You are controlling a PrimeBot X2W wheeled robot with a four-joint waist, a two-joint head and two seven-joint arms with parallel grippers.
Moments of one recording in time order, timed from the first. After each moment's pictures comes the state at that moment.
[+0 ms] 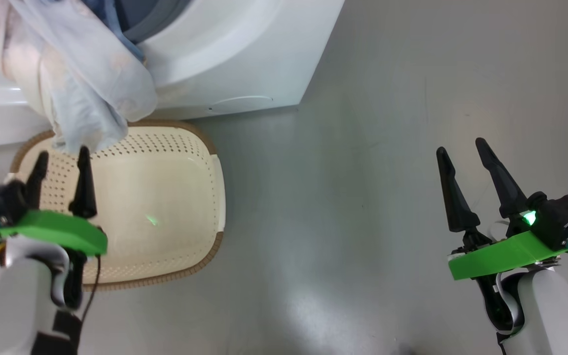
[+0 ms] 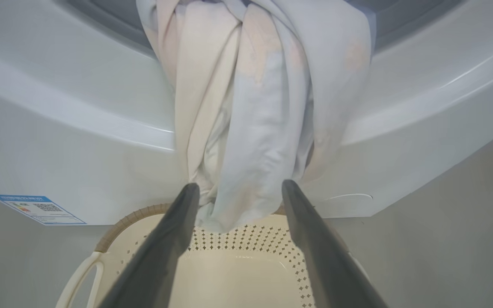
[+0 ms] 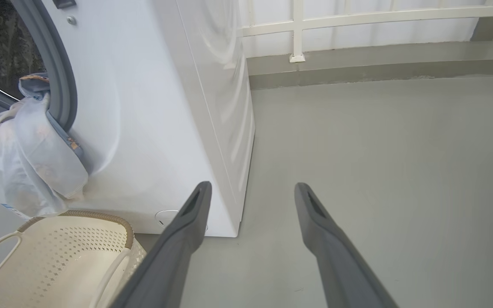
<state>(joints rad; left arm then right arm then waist) -0.52 0.14 0.01 0.58 -0.29 -0.13 -0.26 -0.29 -0.14 0.05 0.12 0.28 0.13 -0.26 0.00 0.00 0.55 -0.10</state>
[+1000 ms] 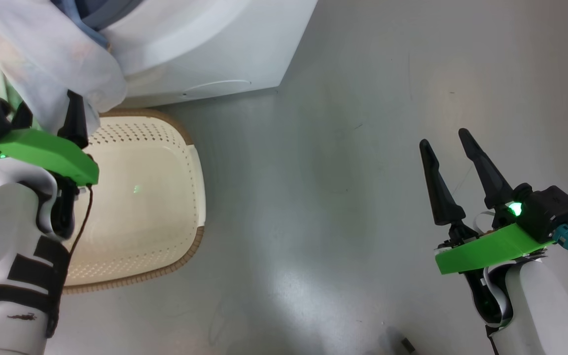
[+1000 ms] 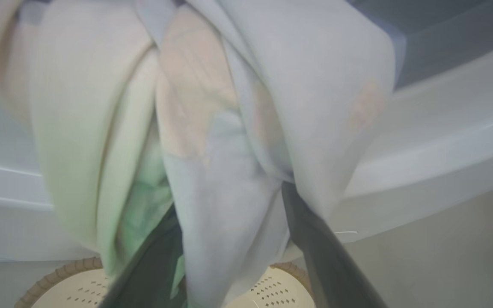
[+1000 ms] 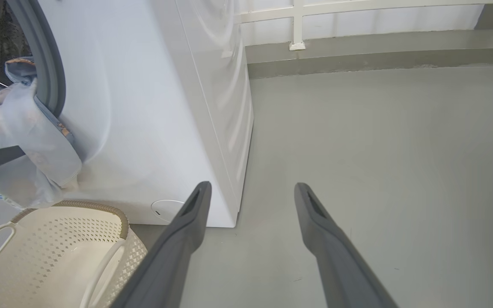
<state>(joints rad) -0.87 0.23 -0.26 0.85 -0.56 -0.13 -0.26 -0.33 -0.13 0.10 0.12 0.28 0.13 -0.26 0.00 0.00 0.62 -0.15</state>
